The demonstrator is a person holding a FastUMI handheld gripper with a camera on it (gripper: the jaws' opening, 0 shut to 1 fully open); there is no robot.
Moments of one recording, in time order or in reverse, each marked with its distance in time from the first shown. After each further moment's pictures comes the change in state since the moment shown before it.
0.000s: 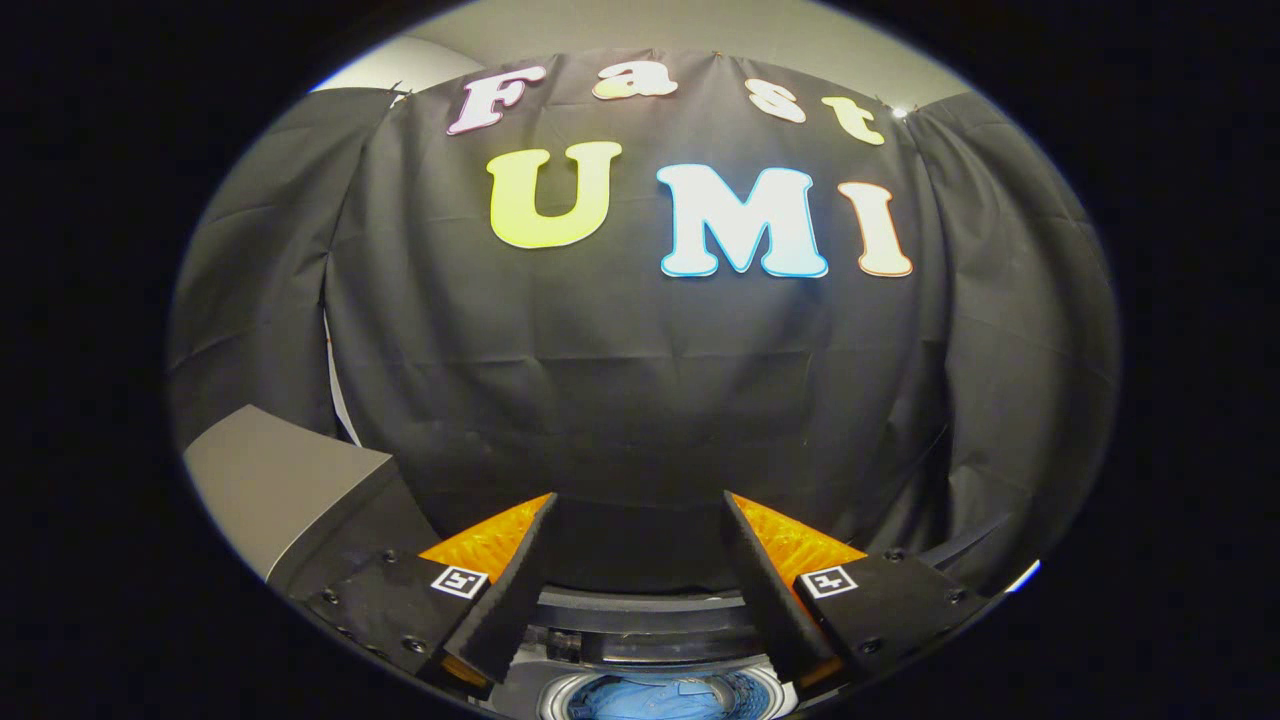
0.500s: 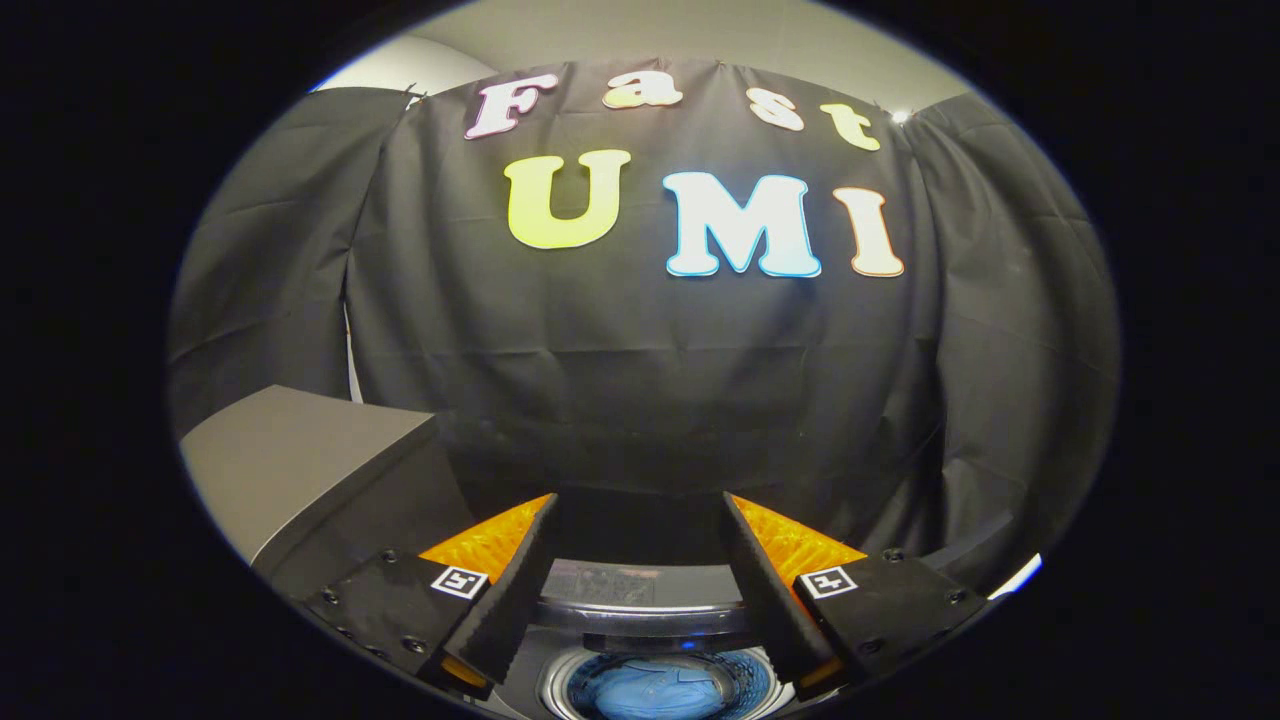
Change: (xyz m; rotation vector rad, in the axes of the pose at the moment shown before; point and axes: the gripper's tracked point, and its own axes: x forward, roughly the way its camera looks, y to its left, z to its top) arm -0.049 0.004 -0.028 -0.009 0.001 0.016
